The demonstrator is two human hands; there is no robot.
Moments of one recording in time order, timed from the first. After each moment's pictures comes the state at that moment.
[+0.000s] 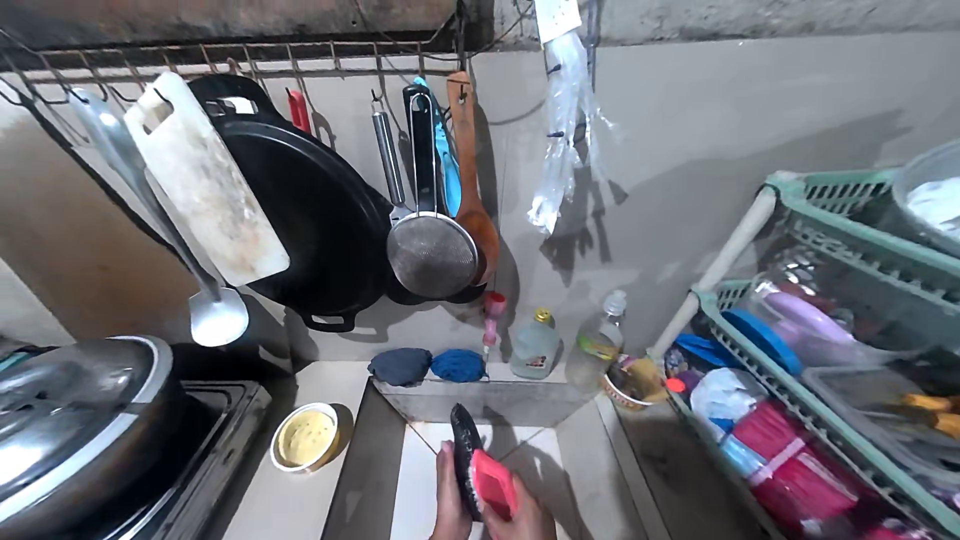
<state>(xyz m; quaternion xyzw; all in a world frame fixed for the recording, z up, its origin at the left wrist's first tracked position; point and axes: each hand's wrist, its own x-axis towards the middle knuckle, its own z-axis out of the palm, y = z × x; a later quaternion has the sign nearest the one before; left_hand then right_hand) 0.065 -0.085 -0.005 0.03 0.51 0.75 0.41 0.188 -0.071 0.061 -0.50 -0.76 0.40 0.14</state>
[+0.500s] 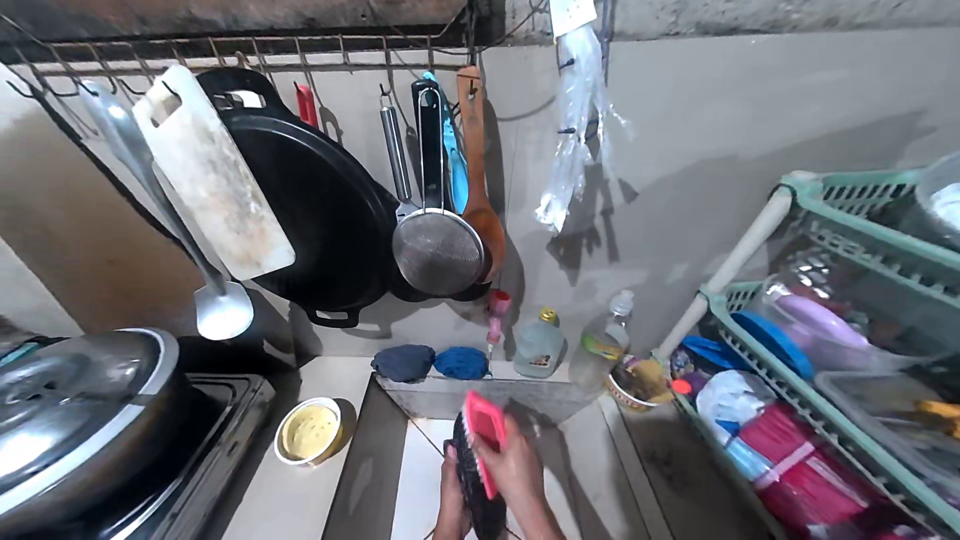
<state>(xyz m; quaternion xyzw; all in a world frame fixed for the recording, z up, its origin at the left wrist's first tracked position) 0.067 -0.091 -0.018 0.10 0.46 0.78 0.41 0.137 -0.035 0.112 -0.53 -0.75 0.38 0.15</state>
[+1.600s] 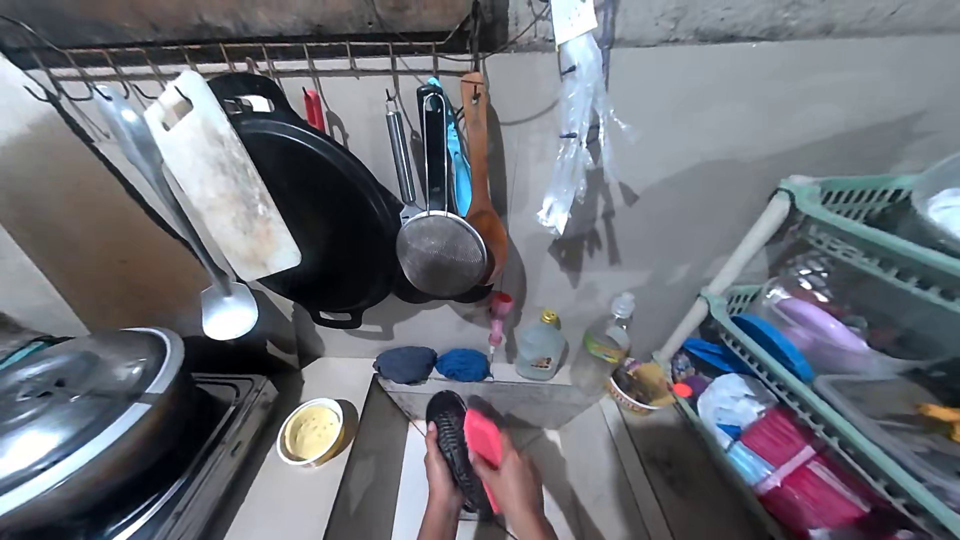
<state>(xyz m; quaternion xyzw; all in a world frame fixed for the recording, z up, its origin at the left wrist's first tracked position) 0.039 -0.069 0.014 -0.03 0.45 0.82 0.35 0.140 -0.035 0.090 -0.53 -0.77 0.34 0.04</state>
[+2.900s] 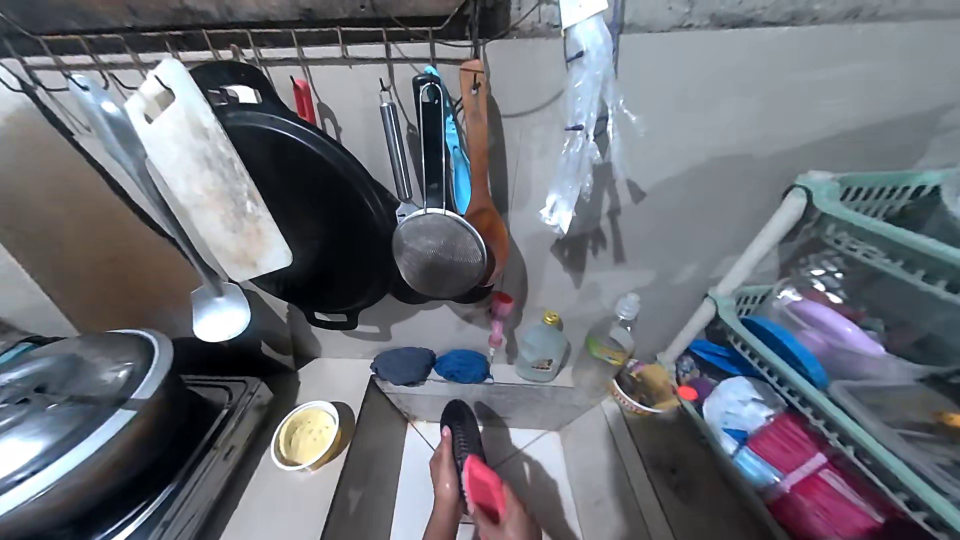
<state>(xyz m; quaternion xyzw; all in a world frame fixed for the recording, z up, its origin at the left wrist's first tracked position) 0.040 -0.062 -0.021 0.03 0.61 0.72 0.34 0.166 -0.072 0.021 -0.51 -0.75 0.40 0.13</state>
